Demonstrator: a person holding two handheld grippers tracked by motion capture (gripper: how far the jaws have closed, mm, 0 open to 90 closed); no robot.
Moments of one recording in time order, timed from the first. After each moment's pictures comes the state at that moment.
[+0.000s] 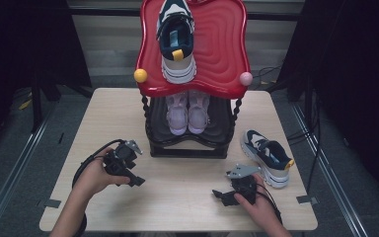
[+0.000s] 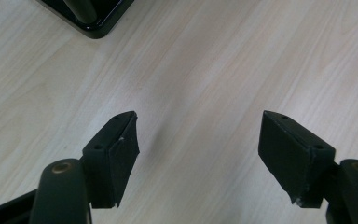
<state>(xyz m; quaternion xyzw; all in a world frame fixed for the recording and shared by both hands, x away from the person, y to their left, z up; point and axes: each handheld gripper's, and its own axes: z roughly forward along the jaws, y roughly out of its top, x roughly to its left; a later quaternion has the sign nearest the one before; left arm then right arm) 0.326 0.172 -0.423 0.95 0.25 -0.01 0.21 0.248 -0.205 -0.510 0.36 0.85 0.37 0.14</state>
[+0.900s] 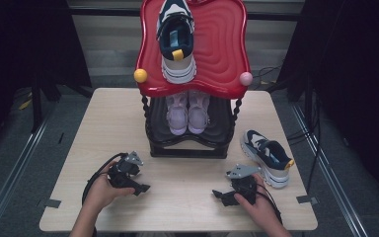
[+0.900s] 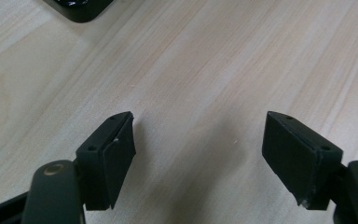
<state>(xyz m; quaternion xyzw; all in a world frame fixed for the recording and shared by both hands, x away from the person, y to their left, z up) 0.313 0.177 -0.479 0.93 0.26 0.03 0.27 0.248 -0.204 -0.510 0.36 0.84 0.36 0.14</state>
